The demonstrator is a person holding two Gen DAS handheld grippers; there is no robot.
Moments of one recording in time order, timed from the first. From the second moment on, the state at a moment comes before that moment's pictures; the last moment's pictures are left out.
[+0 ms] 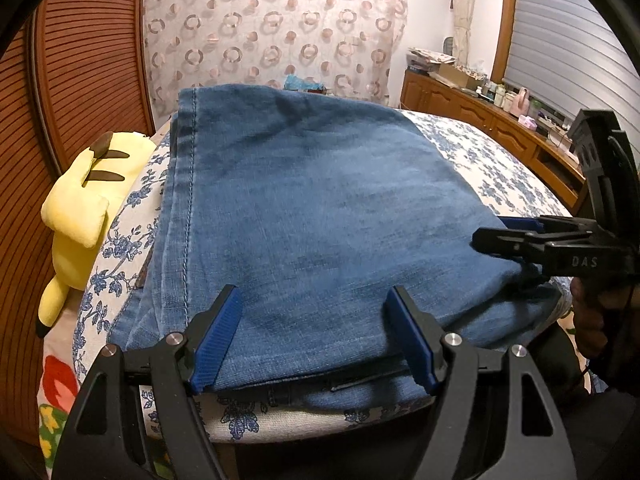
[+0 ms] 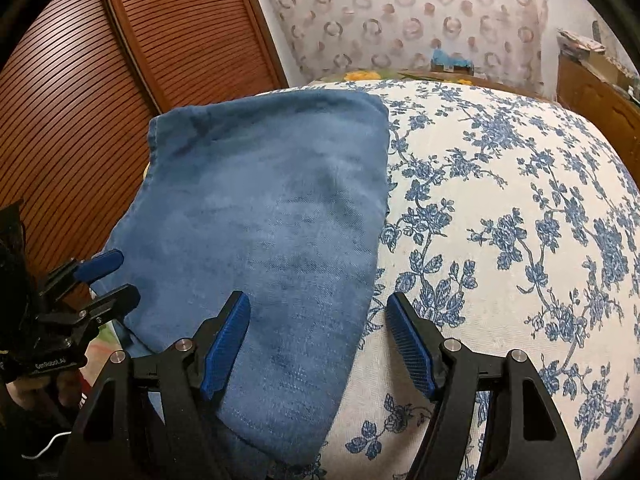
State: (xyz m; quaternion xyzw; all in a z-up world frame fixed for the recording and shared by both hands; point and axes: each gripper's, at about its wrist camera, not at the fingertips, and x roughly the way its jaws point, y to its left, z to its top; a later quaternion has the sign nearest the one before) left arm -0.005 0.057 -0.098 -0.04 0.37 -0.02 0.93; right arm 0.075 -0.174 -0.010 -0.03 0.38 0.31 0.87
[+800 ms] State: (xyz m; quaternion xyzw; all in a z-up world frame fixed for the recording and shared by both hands) left arm -0.016 0.073 -0.093 -0.03 0.36 -0.02 0.93; right arm 0.049 -0.144 0.055 -0.03 0.29 0.43 0.85
